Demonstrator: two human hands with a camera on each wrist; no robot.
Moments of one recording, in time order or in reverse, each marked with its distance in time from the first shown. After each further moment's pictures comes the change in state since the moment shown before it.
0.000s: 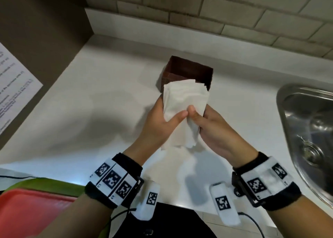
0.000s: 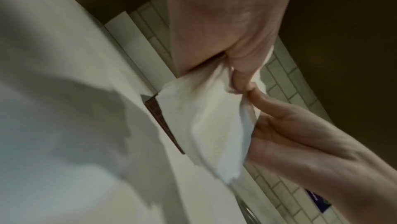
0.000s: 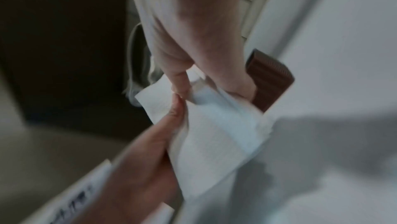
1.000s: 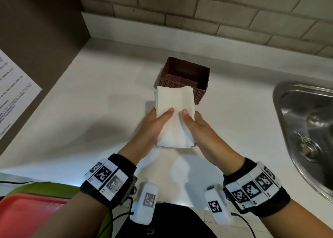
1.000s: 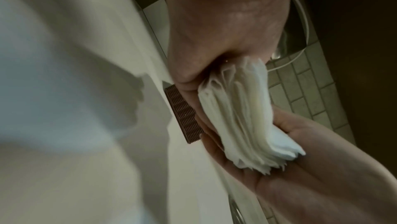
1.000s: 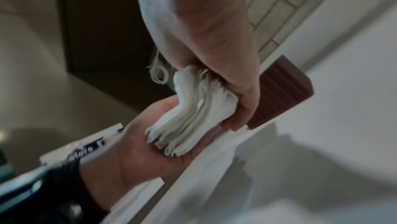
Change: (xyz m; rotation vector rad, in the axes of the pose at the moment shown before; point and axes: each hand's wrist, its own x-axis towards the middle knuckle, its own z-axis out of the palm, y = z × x) left_hand 0.002 -0.009 -0.012 -0.222 -0.113 -0.398; right_hand -0.005 0.018 0.022 -0.115 0.141 0.132
